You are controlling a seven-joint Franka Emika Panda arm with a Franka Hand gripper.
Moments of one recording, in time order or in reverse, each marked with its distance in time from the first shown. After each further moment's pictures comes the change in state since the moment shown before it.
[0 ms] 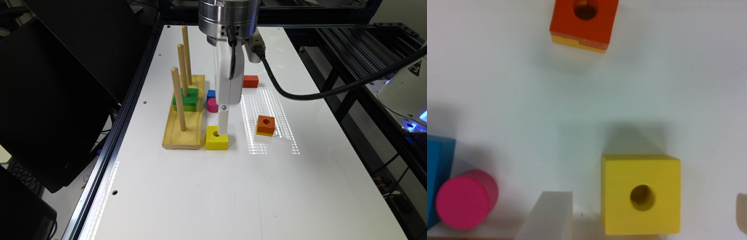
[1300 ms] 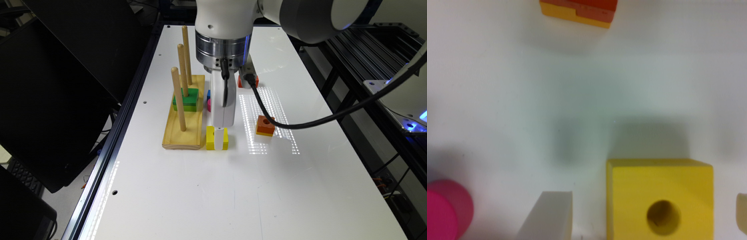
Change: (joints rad) arm 0.005 0.154 -0.024 0.028 -0.142 0.087 0.093
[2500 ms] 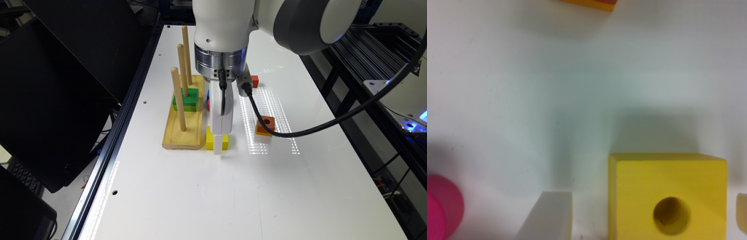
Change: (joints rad) arm 0.002 0.028 -0.005 0.018 -0.015 0.013 0.004
